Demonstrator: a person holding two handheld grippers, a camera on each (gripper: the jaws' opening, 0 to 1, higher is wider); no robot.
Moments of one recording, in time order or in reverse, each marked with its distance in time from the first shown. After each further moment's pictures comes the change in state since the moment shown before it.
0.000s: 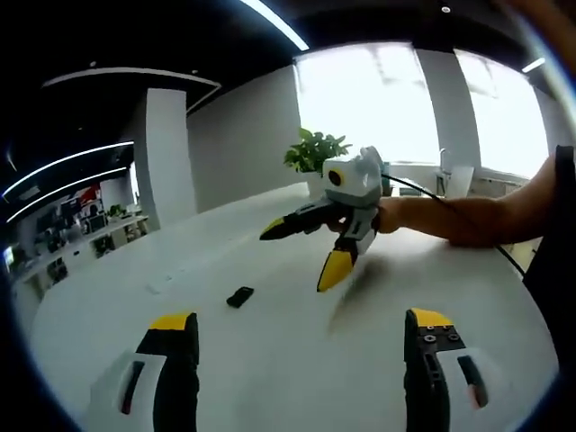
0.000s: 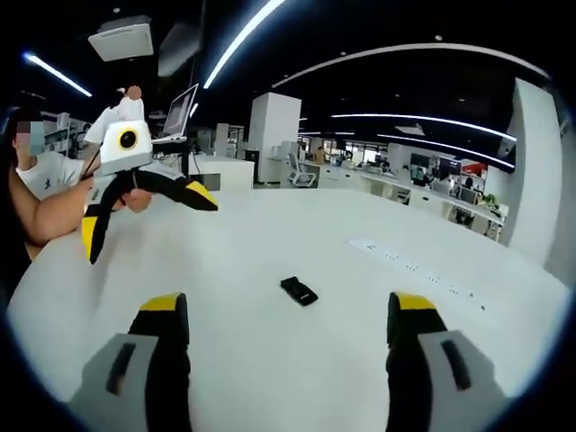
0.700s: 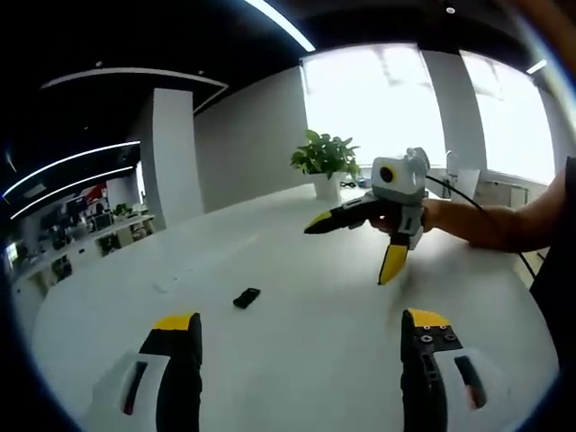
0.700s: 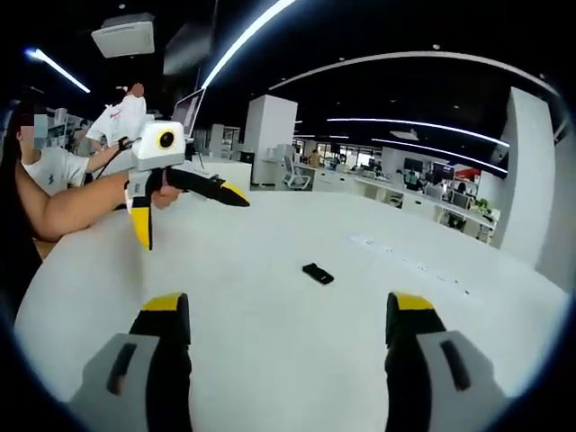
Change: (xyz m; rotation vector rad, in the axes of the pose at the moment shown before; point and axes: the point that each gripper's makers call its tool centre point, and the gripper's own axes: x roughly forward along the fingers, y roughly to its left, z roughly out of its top) left arm -0.003 -0.001 0.003 -0.014 -0.012 0.025; right arm -0.046 0.032 0.001 -0.020 -0.013 -0.039
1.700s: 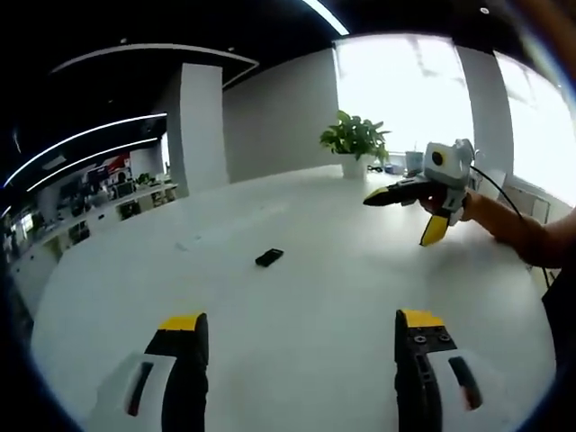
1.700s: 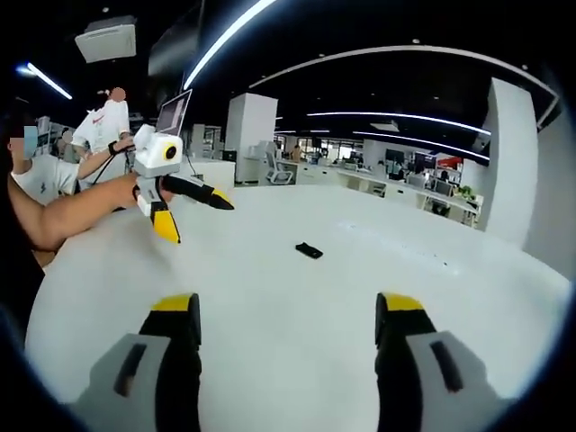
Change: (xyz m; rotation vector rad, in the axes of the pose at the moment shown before) left arm -0.013 0.031 -0.035 -0.119 0.121 0.120; right arm -0.043 -0.005 -0.016 0.064 0.022 -0.086
